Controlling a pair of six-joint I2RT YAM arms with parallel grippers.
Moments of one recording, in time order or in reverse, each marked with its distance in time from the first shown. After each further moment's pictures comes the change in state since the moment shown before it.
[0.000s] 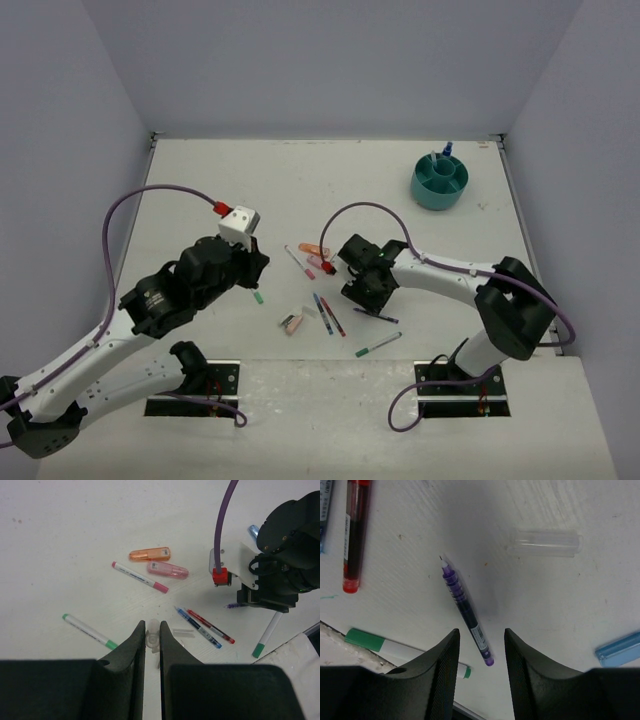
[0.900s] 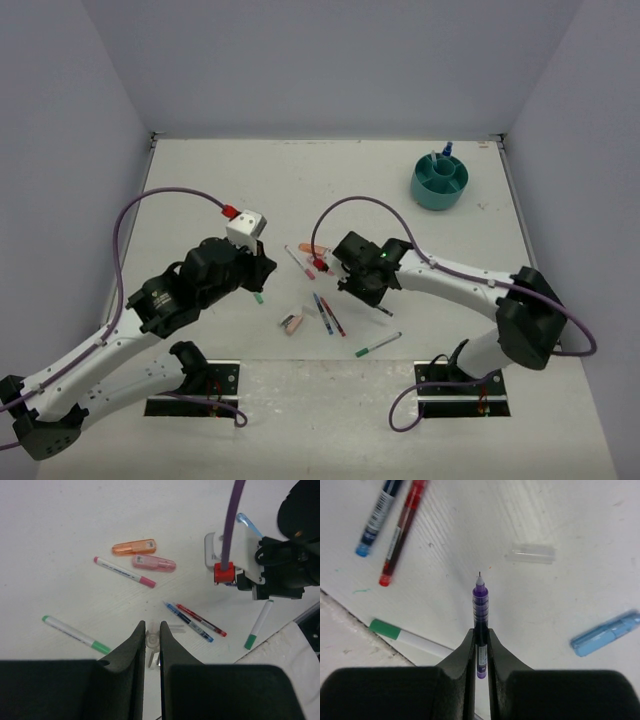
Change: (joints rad) left arm 0.021 0.004 -0.063 0.057 0.094 0.000; right arm 0.070 -0.054 0.076 -0.056 0.048 -0.010
